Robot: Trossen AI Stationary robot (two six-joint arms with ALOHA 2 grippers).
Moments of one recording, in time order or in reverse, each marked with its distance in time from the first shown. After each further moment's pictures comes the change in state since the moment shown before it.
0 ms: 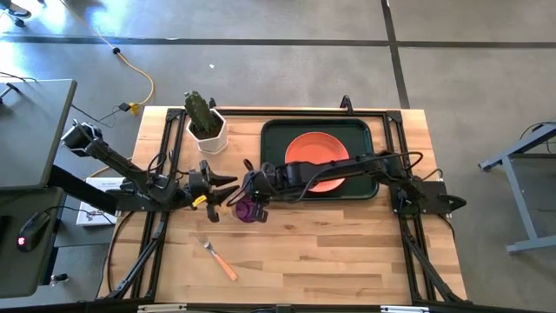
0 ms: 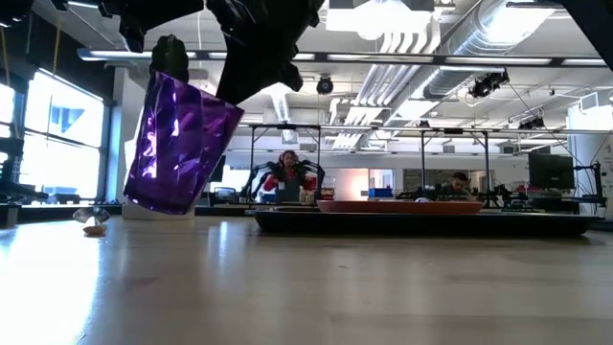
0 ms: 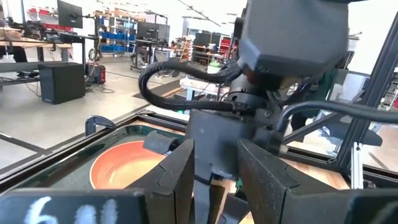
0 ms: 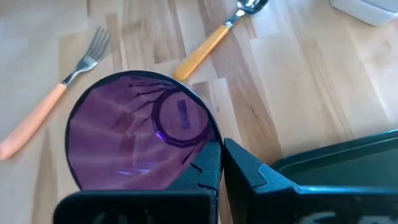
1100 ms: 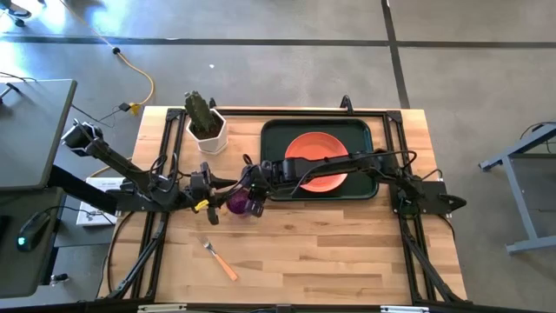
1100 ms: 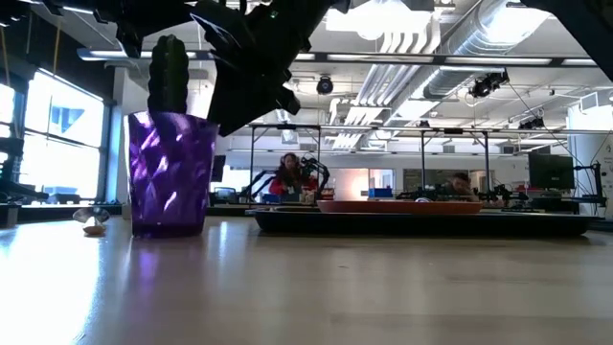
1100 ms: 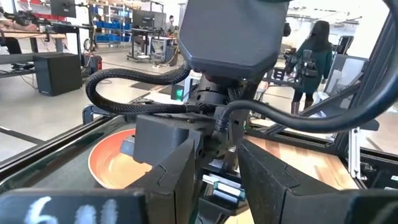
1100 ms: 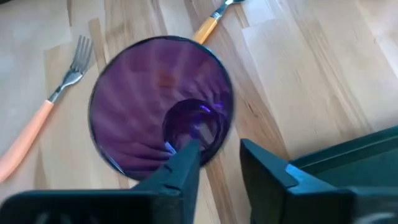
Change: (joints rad) left arm -0.013 0.000 -0.001 -0.072 0.004 -0.036; right arm -0.042 0.044 -0.003 0.038 -0.069 0.075
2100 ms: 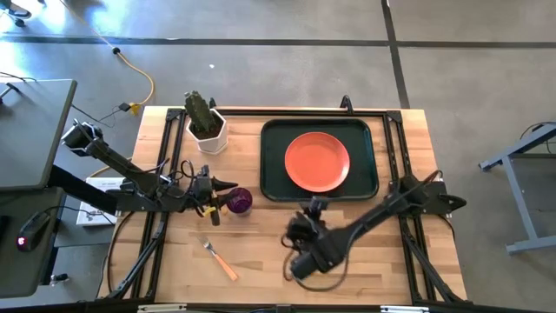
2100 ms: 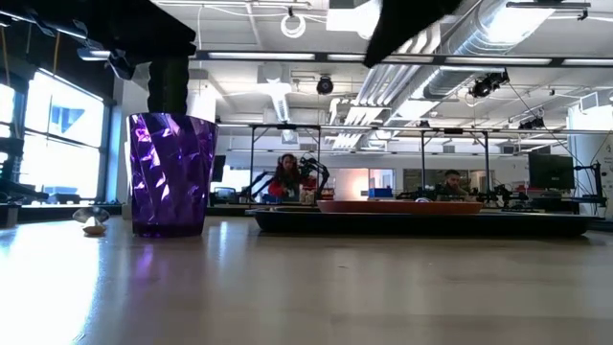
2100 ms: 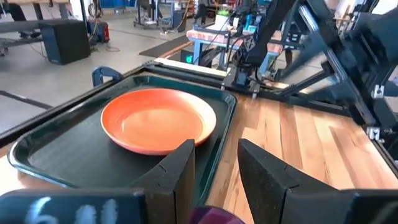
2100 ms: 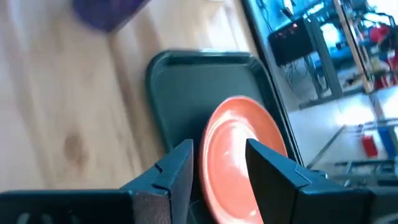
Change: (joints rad) left arm 0.003 0.000 0.001 -0.223 -0.004 -0.135; right arm 0.499 -0.118 -0.125 -0.705 0.904 0.416
